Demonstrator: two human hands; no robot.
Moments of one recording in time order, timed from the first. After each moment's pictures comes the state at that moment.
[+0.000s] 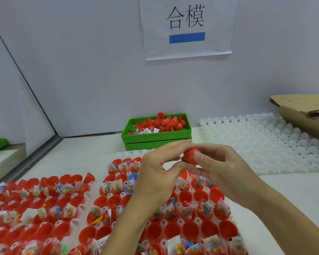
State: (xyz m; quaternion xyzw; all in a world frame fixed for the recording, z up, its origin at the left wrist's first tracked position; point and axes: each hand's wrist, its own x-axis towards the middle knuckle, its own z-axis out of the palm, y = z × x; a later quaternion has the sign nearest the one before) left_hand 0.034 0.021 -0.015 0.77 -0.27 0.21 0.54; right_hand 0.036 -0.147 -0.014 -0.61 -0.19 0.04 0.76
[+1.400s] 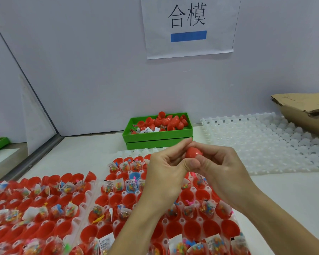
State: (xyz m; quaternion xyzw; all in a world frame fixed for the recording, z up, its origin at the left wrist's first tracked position) left_hand 0.032 0.008 -0.020 0.68 -0.18 0.07 0.71; right_hand 0.032 -0.132 -0.020 -0.60 -0.19 -0.05 0.77
